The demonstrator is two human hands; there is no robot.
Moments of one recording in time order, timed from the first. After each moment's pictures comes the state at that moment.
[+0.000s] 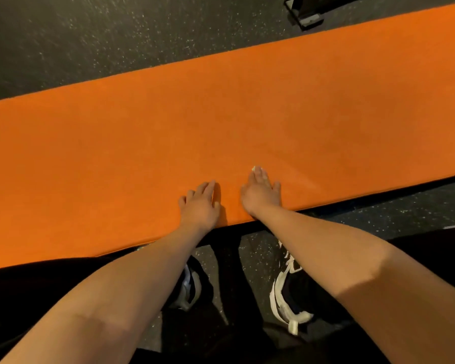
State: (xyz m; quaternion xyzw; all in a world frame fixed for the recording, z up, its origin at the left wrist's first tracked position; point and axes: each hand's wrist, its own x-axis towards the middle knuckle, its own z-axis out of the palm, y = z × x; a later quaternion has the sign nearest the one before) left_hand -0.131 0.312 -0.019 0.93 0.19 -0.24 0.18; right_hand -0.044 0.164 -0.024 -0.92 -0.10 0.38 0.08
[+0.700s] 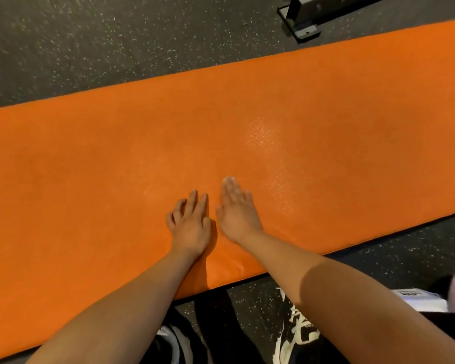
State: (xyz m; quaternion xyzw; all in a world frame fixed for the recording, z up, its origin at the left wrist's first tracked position) left_hand -0.063 0.338 -0.074 0.94 0.20 -0.18 0.22; right_hand 0.011 0.212 -0.071 -0.92 -0.20 0.30 0.12
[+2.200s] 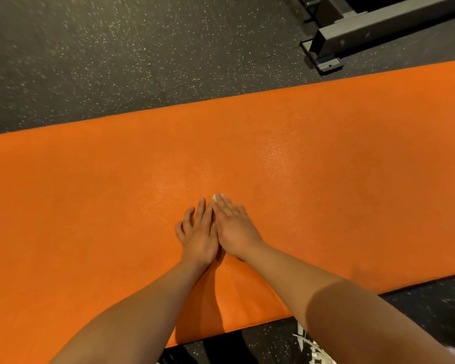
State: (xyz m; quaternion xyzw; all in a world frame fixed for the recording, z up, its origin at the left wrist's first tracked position) left_hand -0.023 0.367 -0.088 0.92 0.23 -0.16 0.27; right_hand 0.051 0.259 -0.072 -0.89 -0.29 0.31 0.16
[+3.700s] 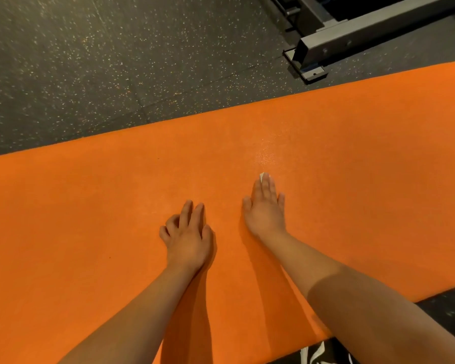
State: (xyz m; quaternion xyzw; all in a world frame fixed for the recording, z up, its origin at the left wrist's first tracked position) left_hand 0.031 0.387 -0.090 0.95 0.23 -0.14 0.18; right_hand 0.148 0.217 -0.090 -0.96 -0.06 0.22 0.16
